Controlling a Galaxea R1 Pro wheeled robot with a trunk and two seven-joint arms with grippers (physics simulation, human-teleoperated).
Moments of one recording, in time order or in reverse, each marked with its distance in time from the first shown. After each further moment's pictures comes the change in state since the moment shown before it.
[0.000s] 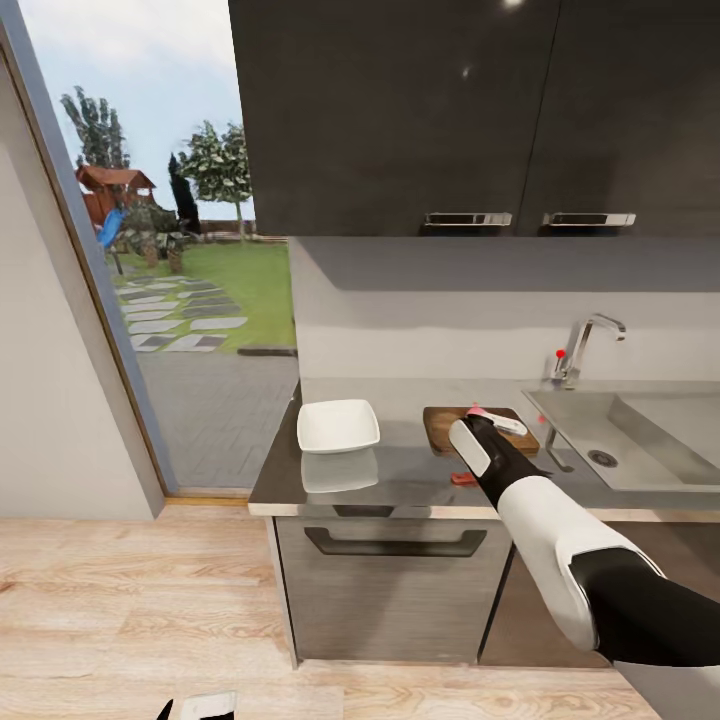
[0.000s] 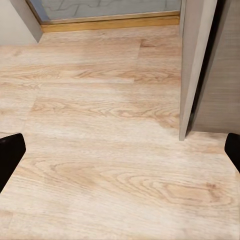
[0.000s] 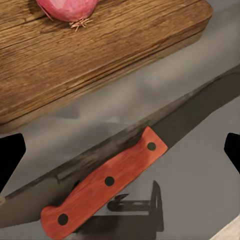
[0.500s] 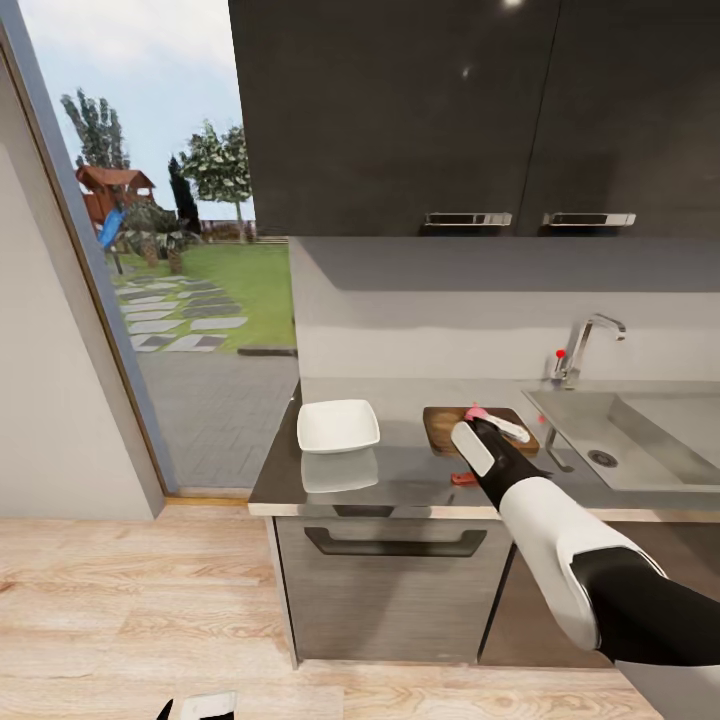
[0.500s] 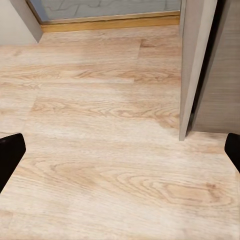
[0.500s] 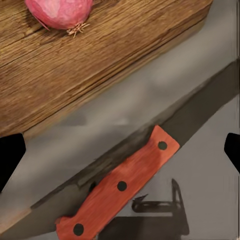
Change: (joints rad) left arm 0.000 0.000 0.000 -0.001 0.000 0.000 0.000; right arm 0.000 -0.006 -0.003 0.023 -0.089 -0.115 0.003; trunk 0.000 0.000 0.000
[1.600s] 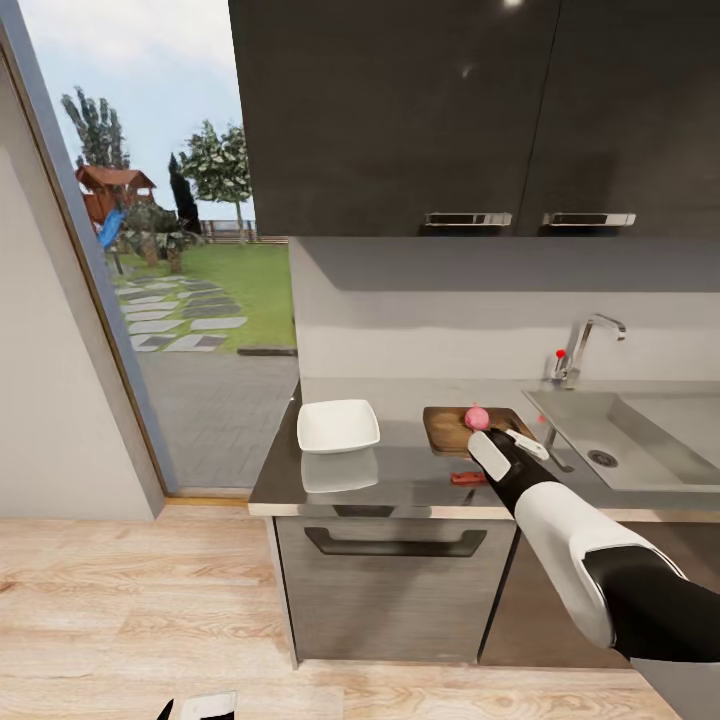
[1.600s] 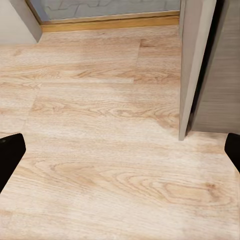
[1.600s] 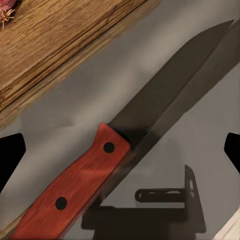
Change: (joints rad) left arm 0.000 -0.001 0.000 0.001 0.000 0.000 0.000; right arm 0.000 -0.052 0.000 0.085 -0.086 -0.079 0.001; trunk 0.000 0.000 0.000
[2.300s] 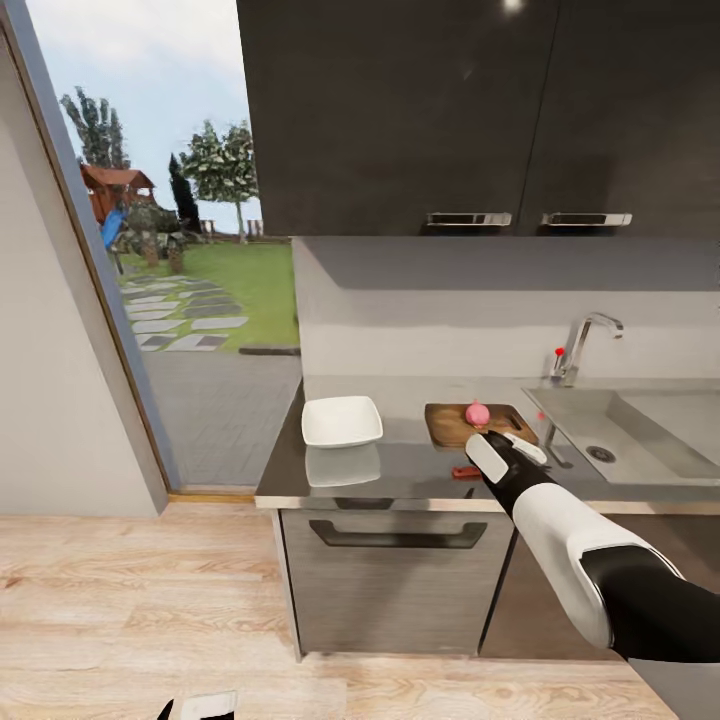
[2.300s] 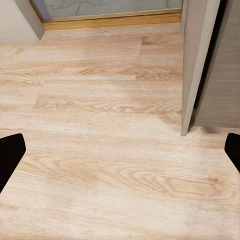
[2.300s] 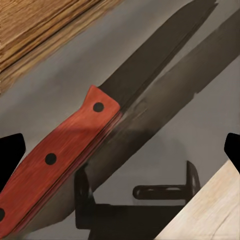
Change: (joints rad) left arm 0.000 0.000 0.000 0.000 0.000 0.000 0.000; right arm 0.000 0.007 0.001 0.023 -0.002 -0.006 0.003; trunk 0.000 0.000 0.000
